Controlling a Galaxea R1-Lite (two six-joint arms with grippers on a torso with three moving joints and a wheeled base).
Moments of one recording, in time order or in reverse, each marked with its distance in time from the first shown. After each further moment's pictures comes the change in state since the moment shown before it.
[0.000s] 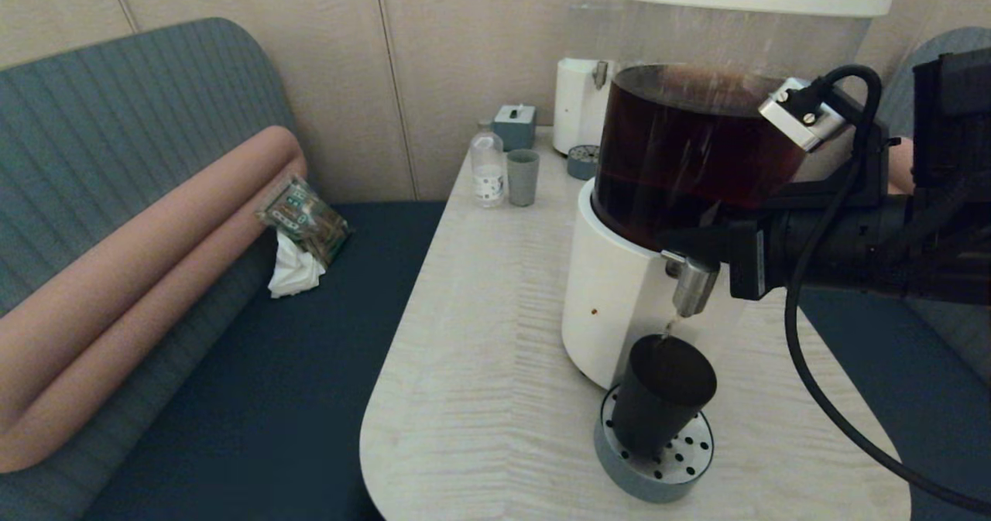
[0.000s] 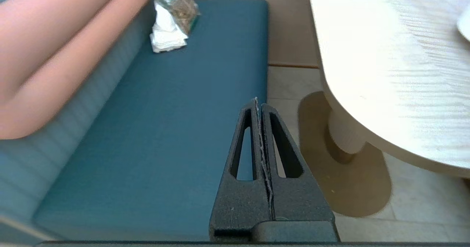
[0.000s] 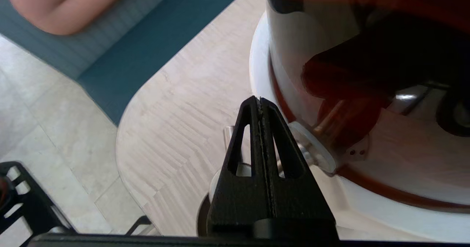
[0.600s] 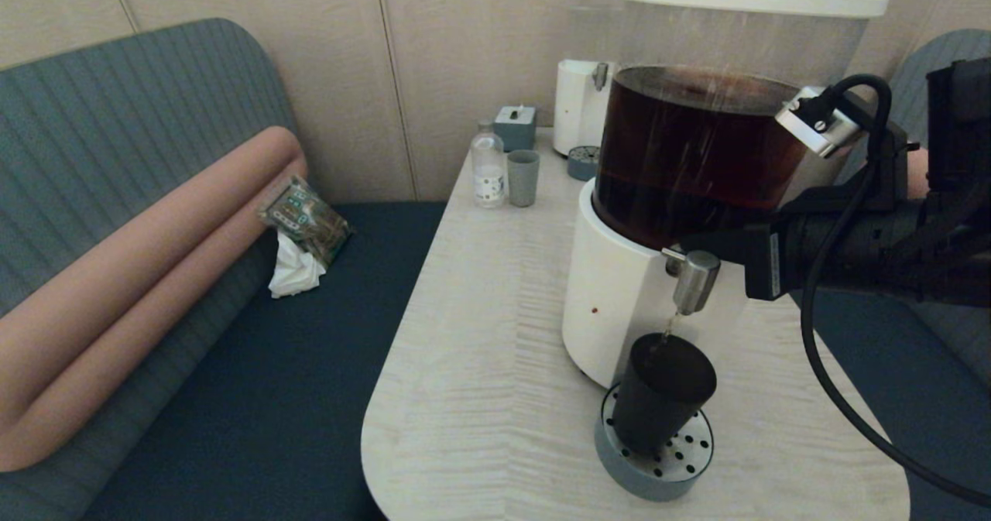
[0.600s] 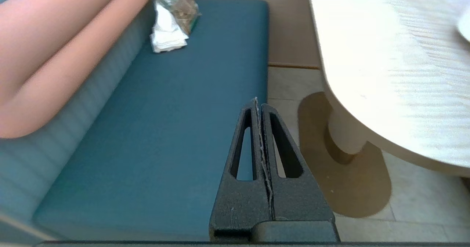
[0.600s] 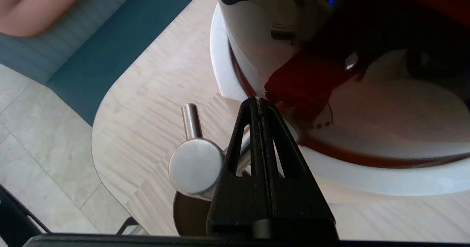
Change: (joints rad) left arm -0.001 0.000 0.000 0.000 0.000 0.000; right arm -0.056 -0.018 0.013 0.022 -0.073 0.005
